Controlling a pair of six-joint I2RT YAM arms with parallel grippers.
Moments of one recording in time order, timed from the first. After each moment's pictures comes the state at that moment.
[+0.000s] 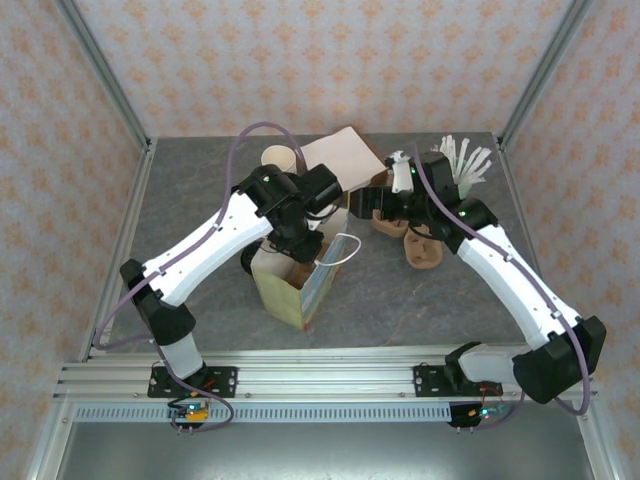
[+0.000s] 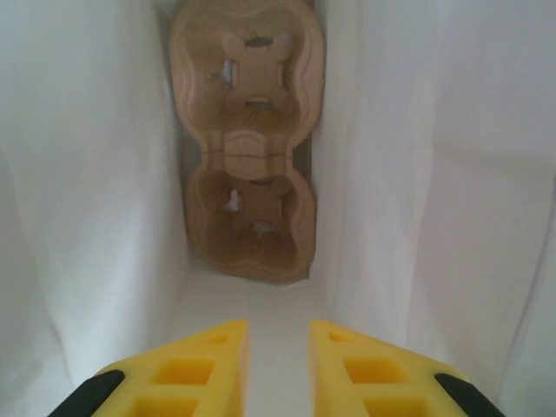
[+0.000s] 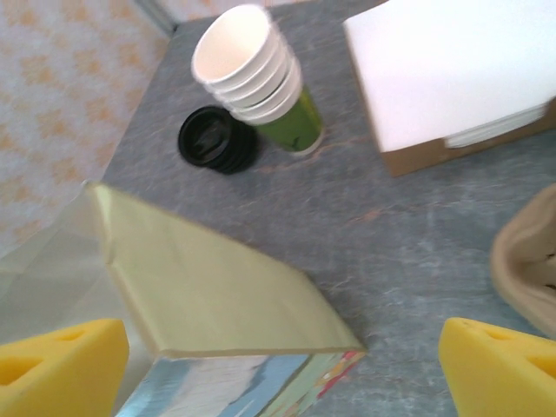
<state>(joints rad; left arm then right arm) -0.81 1.73 1.95 -1.61 0.00 -0.40 0.45 1.25 1.26 -0.63 -0.27 0.38</state>
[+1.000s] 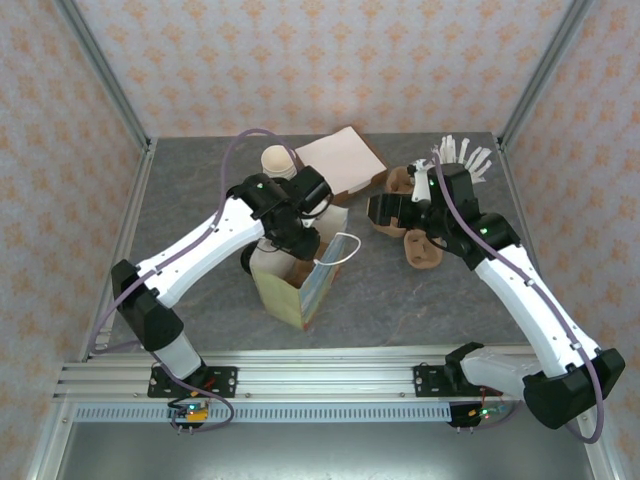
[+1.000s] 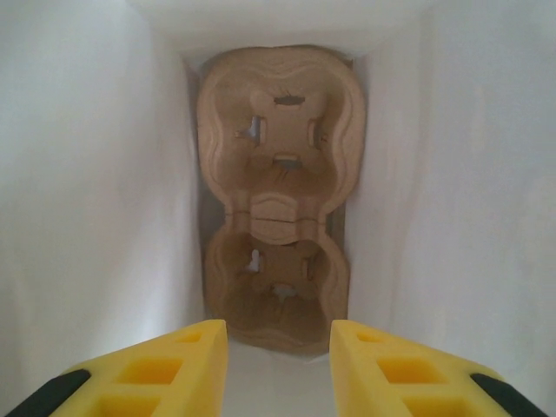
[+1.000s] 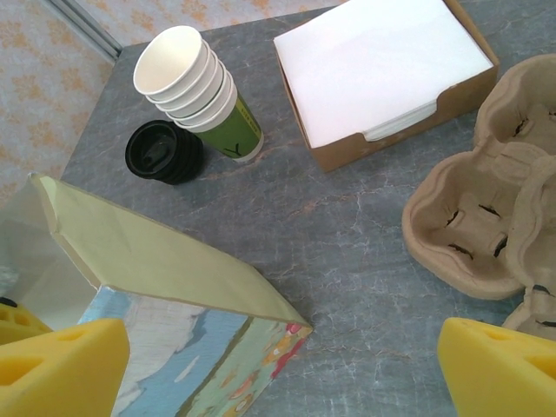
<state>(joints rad) -0.74 1.66 1.72 -1.37 -0.02 -0.34 0.43 1.12 1.21 -0.71 -0.17 0.39</state>
